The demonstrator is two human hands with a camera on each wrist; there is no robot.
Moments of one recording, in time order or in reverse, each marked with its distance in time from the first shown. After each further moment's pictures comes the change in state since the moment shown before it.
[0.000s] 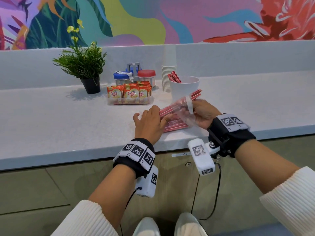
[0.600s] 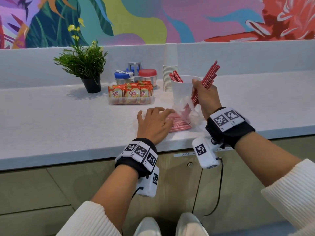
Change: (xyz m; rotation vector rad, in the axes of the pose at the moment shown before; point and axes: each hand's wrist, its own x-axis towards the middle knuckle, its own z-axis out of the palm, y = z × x) left_hand -0.002 -0.002 0.000 0.007 -0.055 0.111; right_hand 0.024 -0.011 0.005 -0.375 0.364 -0.510
